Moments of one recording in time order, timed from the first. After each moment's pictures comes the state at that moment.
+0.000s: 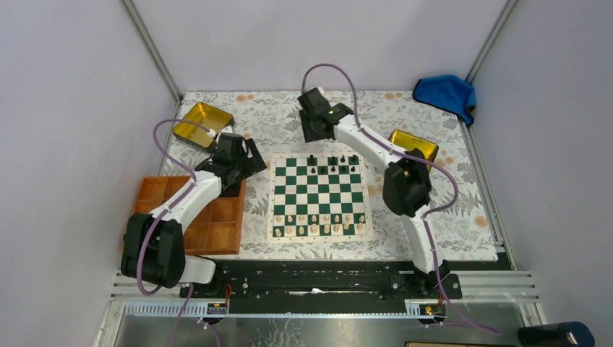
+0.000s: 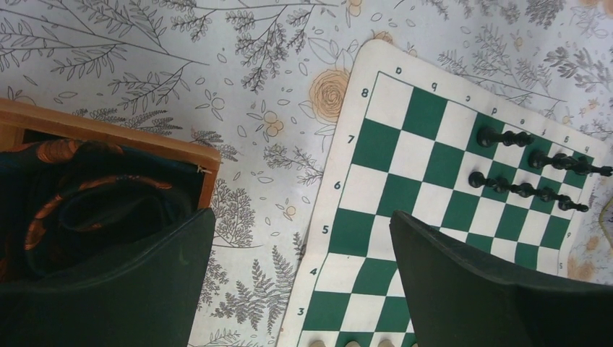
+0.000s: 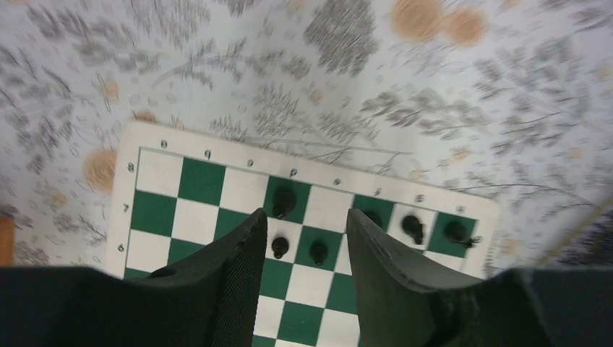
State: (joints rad) left arm -0.22 1.37 0.85 -0.31 -0.09 -0.63; right arm 0.67 2.25 2.07 -0.76 0.25 0.31
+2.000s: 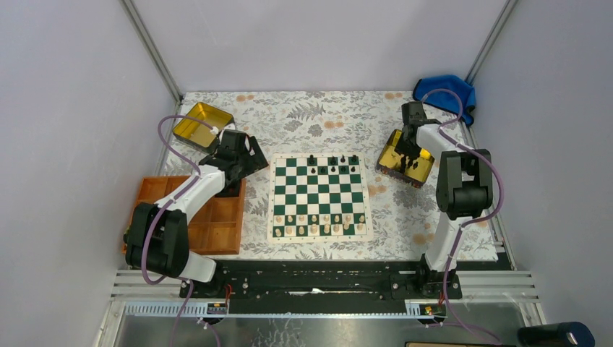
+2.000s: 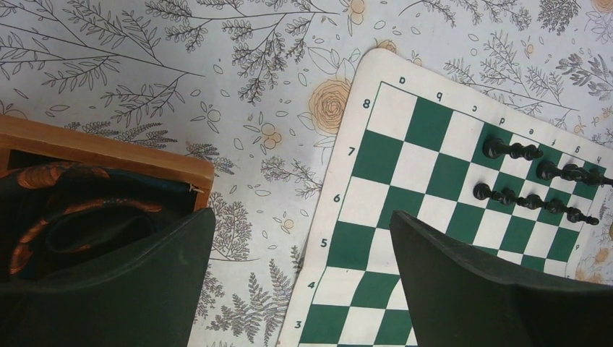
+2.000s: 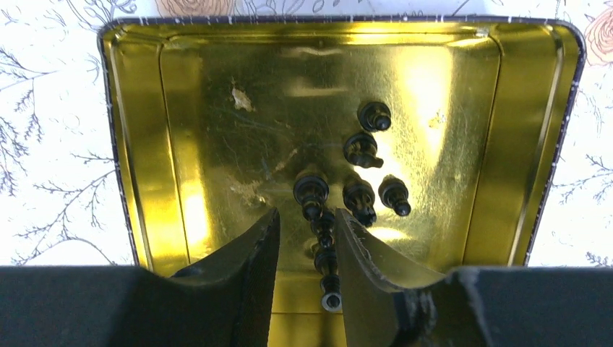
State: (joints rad) left arm -0.23 1.44 0.90 -0.31 -0.10 -0.63; right arm 0.07 1.93 1.37 -0.54 0.27 0.49
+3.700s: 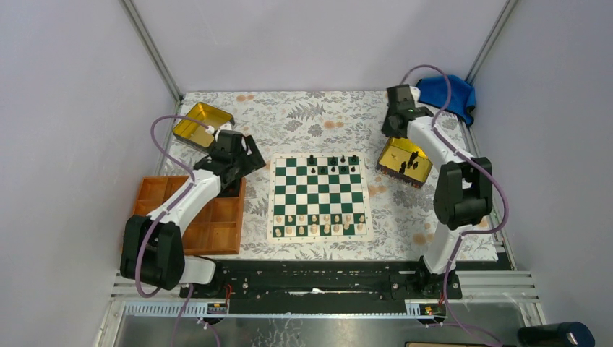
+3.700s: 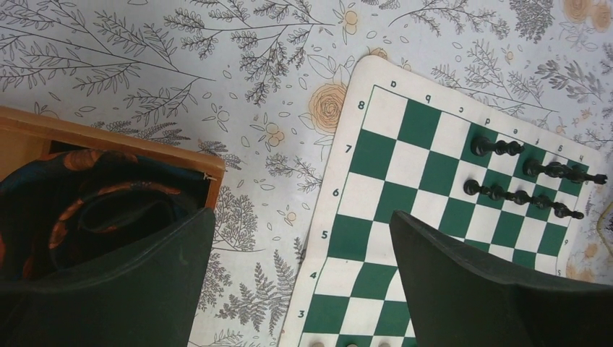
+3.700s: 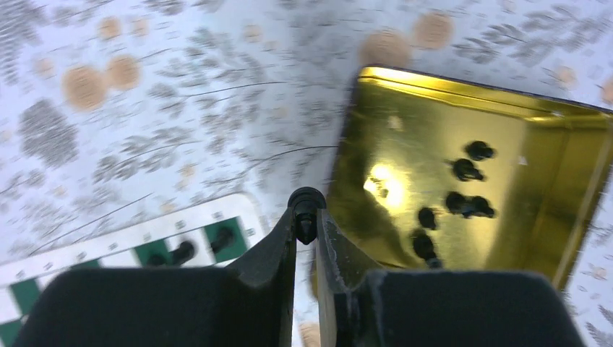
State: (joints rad) left arm -0.23 1.37 0.89 -0.34 -0.12 -0.61; right arm 0.18 1.84 1.49 -0.54 0.25 0.45
